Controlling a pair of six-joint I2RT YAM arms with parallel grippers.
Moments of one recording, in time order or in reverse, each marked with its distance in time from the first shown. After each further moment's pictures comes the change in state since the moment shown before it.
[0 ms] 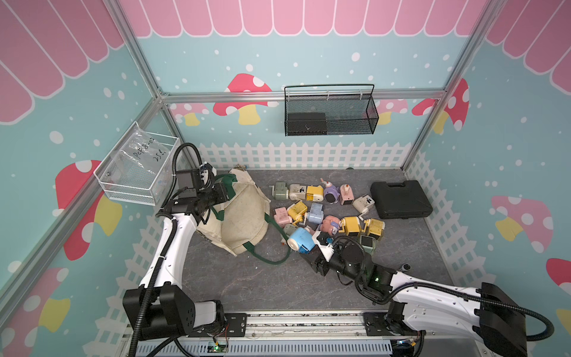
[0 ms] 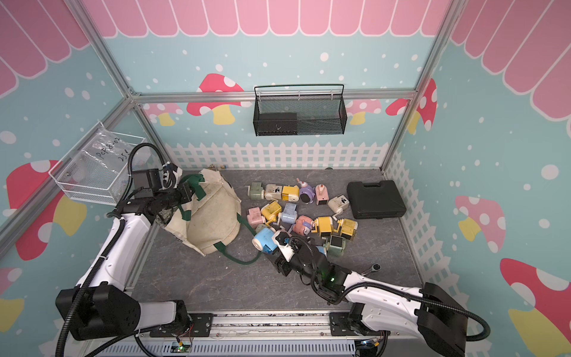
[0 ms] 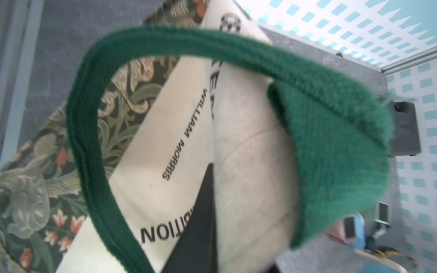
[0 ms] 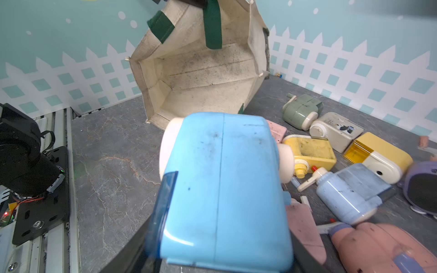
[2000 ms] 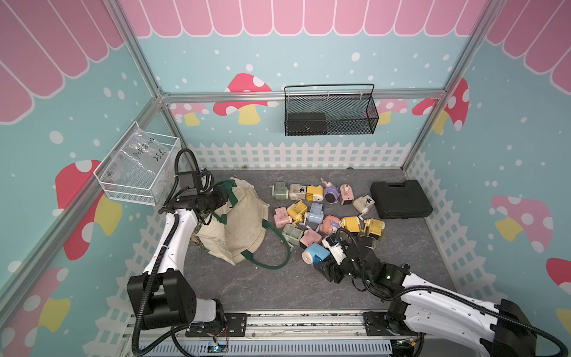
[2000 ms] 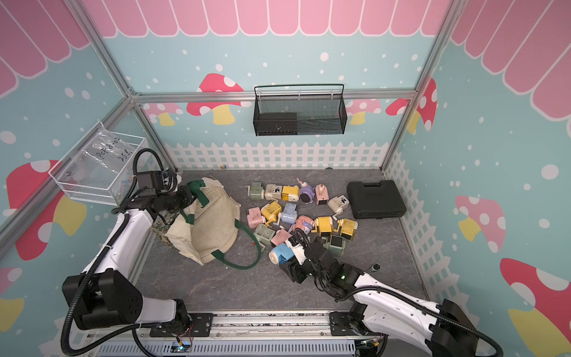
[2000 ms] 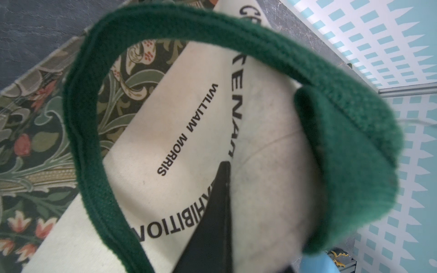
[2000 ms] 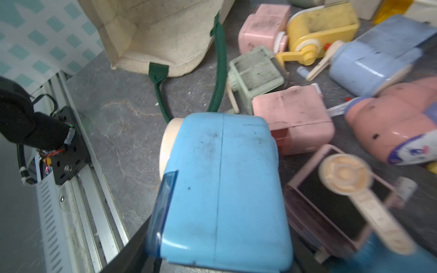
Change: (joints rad) left arm 0.034 0.054 -0.066 -0.013 0.050 -0.137; right arm -0.096 -0.057 0.001 -0.423 -0.216 0.185
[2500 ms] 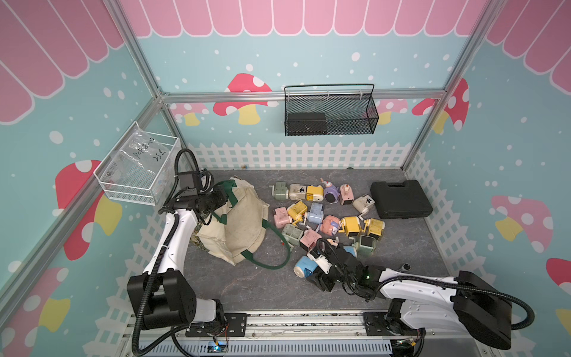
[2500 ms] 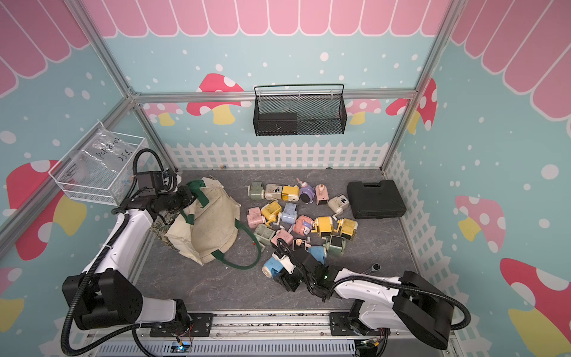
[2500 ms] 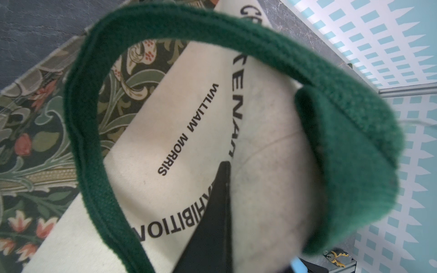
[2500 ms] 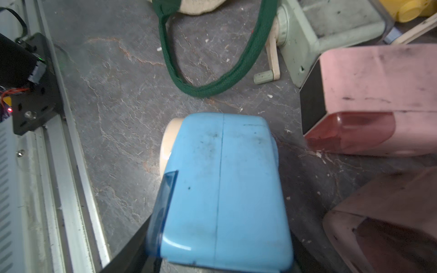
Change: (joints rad) left arm 0.001 0.000 -0.002 0.001 0.000 0.000; right arm 0.065 0.268 -0.046 0.184 0.011 -0.115
